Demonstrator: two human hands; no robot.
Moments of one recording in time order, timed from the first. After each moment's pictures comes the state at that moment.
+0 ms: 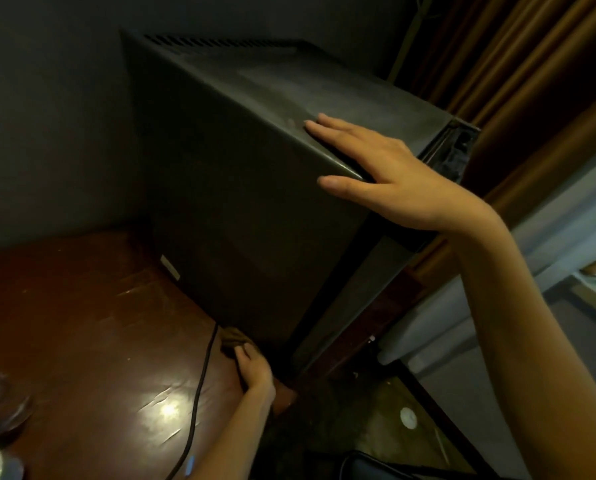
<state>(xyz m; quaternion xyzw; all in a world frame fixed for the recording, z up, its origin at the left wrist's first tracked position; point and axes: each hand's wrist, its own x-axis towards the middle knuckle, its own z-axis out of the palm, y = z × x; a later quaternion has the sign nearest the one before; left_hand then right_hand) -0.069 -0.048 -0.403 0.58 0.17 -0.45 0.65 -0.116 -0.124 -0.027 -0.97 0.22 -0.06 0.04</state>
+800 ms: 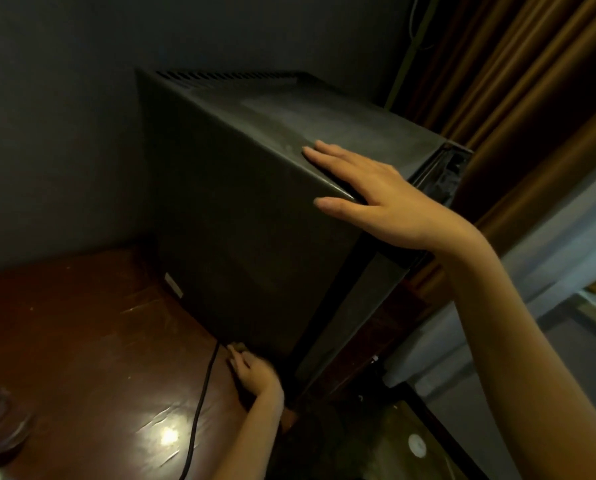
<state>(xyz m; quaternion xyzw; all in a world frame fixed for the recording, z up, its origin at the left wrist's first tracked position) -0.069 -0.062 -0.376 0.56 0.20 -0.30 0.74 -0.117 -0.121 -0.027 -0.97 0.23 -0.06 0.05</state>
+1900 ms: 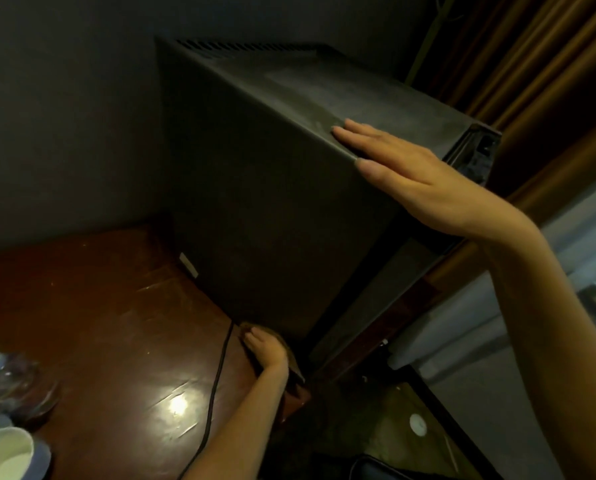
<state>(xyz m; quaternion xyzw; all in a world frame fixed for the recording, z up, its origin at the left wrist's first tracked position) -0.051 -0.063 -0.392 0.64 0.13 -0.38 0.66 -0.119 -0.122 -0.029 -0.96 0.22 -0.09 0.11</state>
